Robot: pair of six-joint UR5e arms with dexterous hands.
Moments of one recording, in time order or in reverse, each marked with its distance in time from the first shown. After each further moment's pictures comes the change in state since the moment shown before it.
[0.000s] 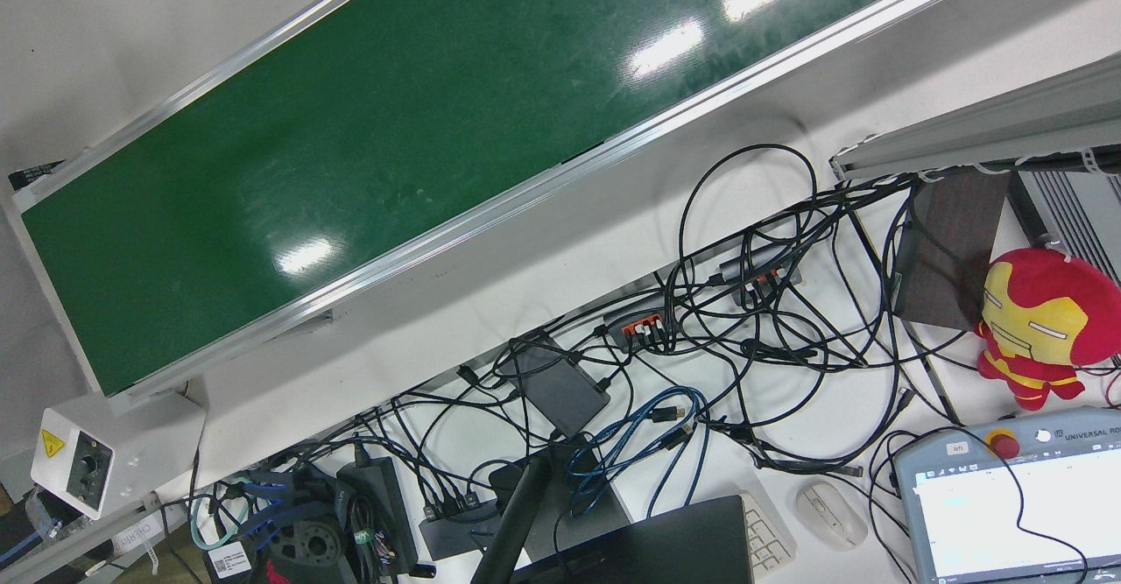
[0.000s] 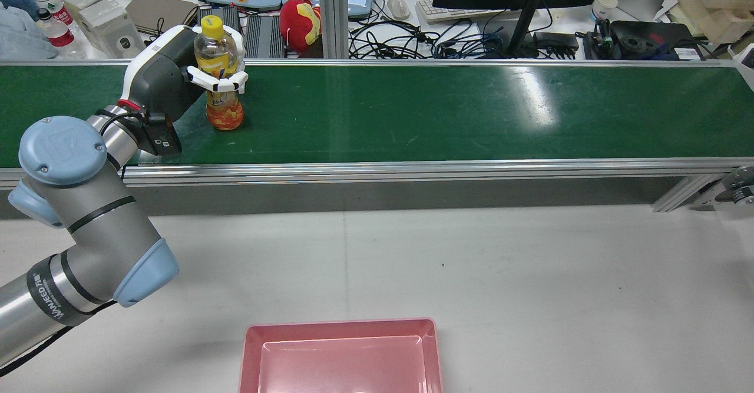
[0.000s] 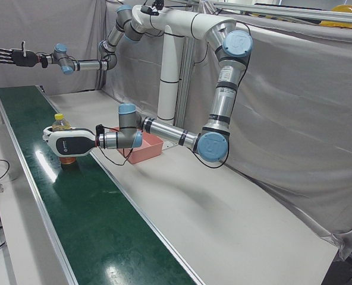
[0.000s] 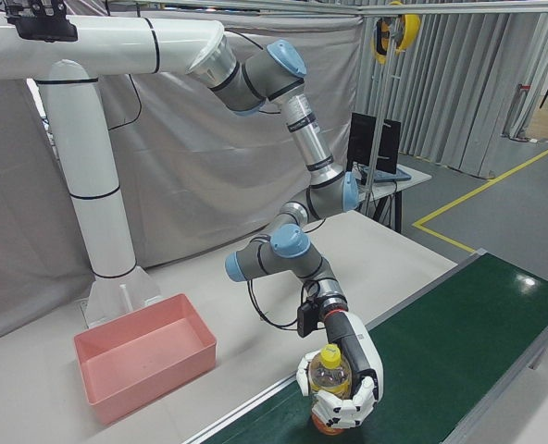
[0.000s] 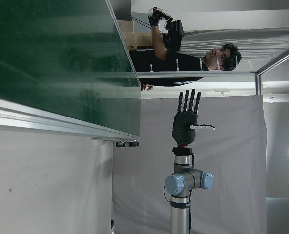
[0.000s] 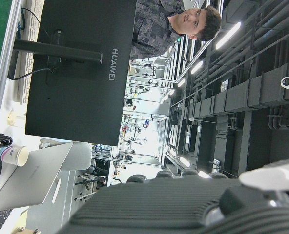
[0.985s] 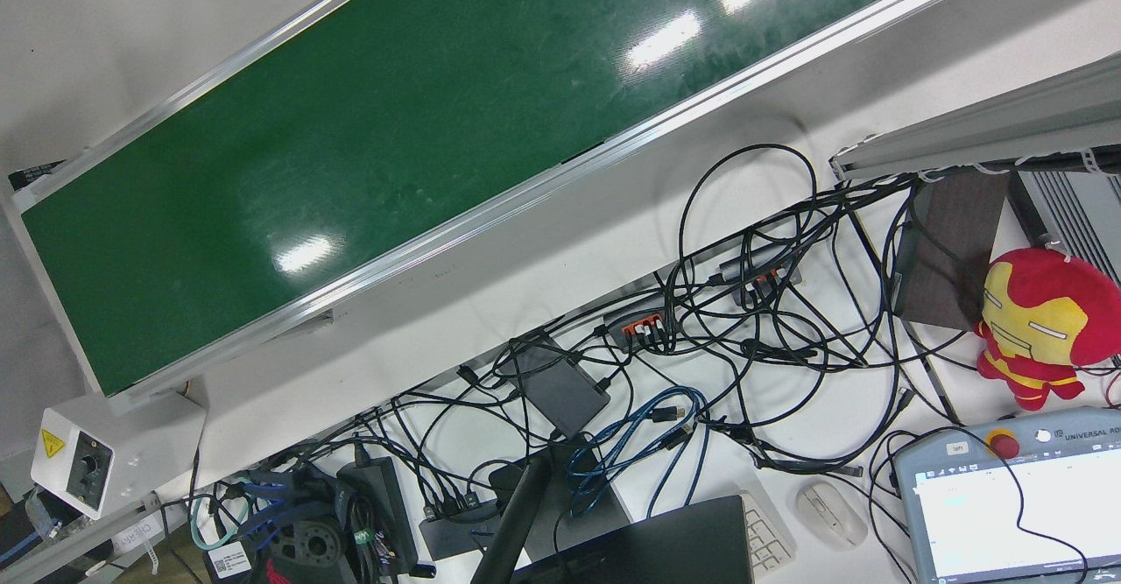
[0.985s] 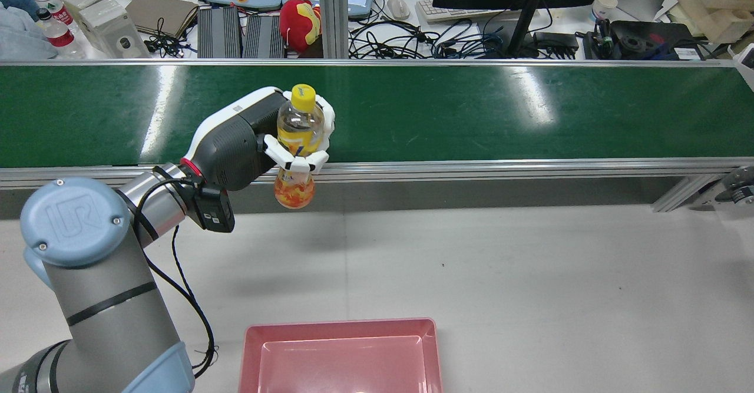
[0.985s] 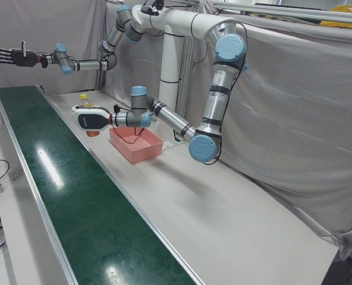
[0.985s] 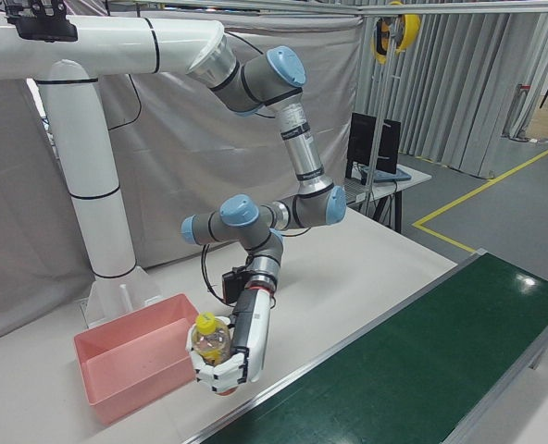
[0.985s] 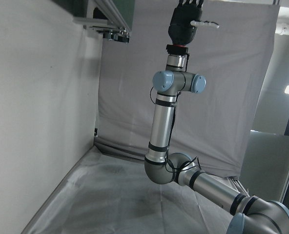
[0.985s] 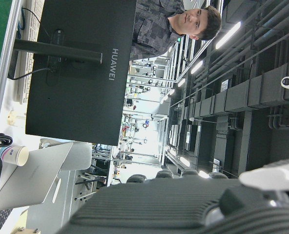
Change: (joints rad) left arm 0.200 -0.035 -0.266 0.196 0.134 0.017; right arm 0.000 0.000 0.000 -0.001 0.000 0.000
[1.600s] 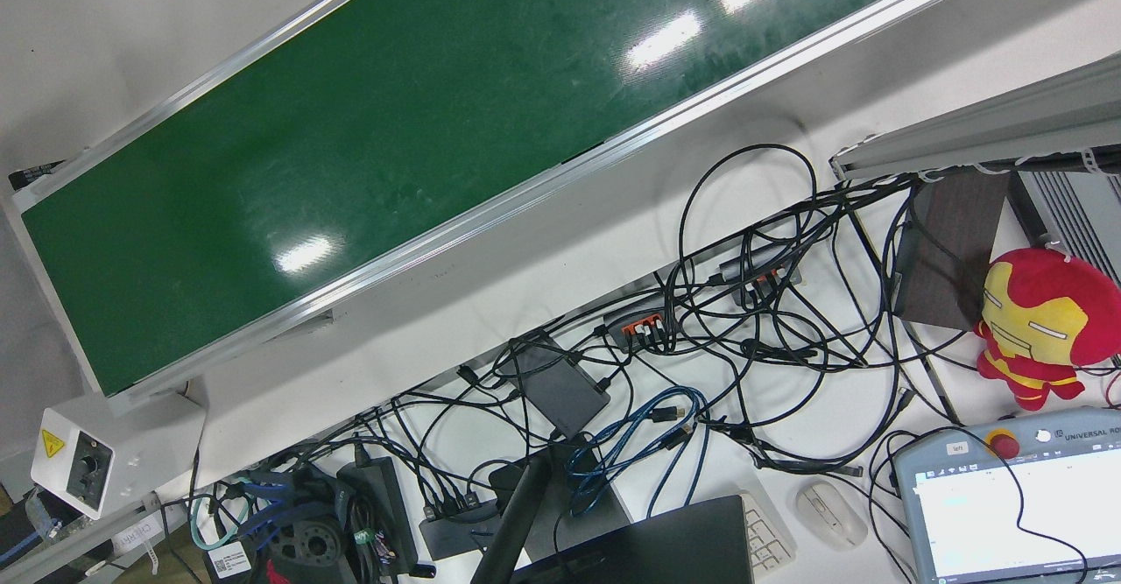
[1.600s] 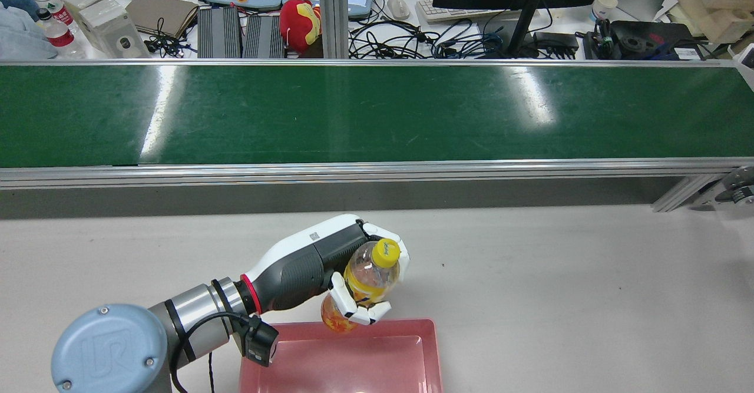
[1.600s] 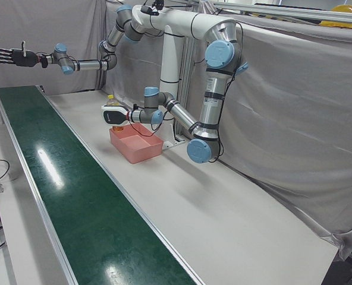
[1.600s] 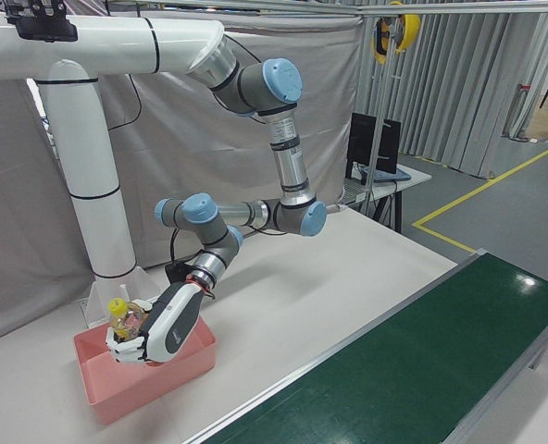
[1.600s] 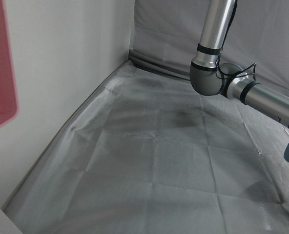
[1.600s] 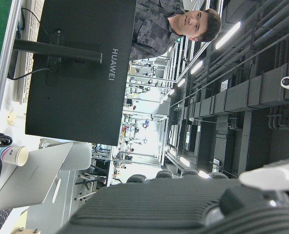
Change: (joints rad) left arm 0.257 0.016 -0.108 0.040 0.049 0.193; right arm 0.000 0.000 0.000 0.001 0.000 0.000
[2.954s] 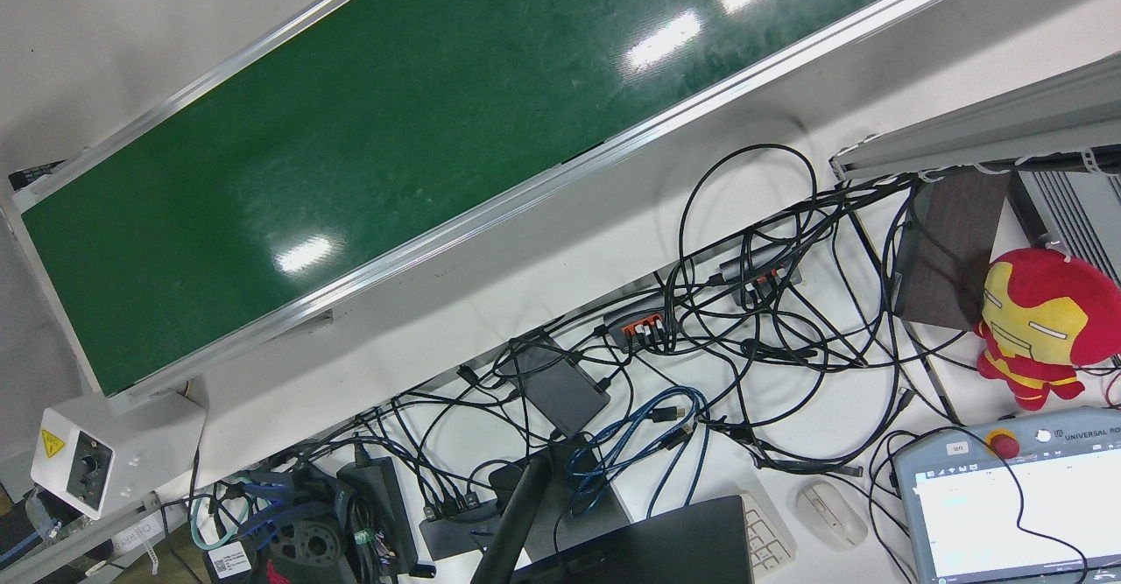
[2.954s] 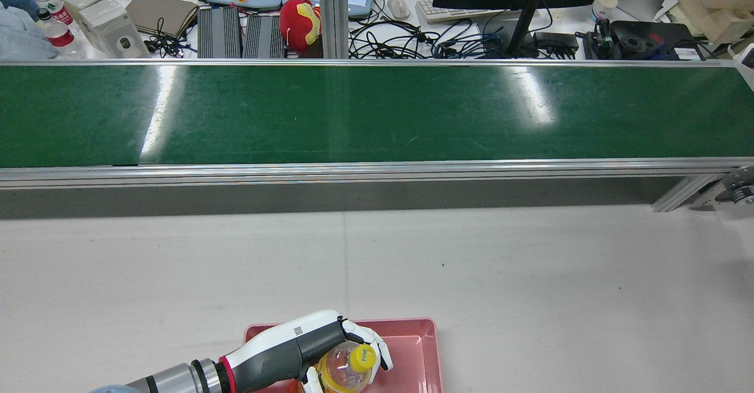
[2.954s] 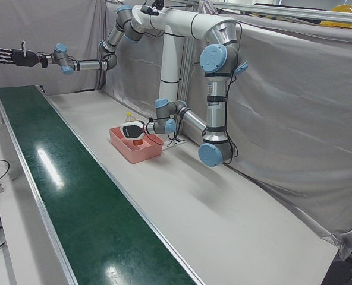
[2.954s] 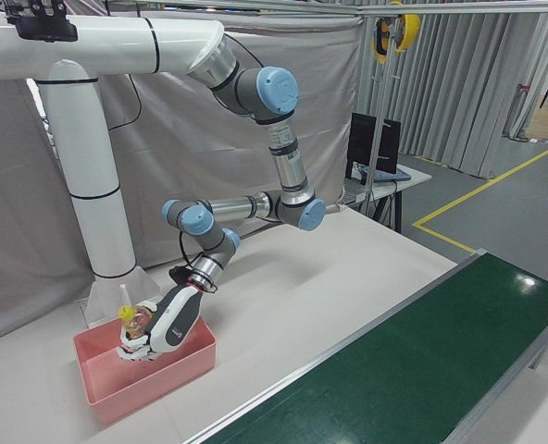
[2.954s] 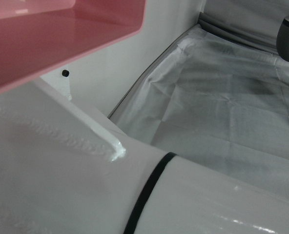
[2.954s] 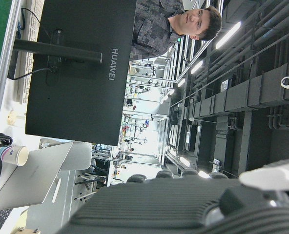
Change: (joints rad) left arm 0.162 0.158 -0.025 0.017 -0.004 0.120; right arm 0.000 0.000 0.000 -0.001 0.000 0.000
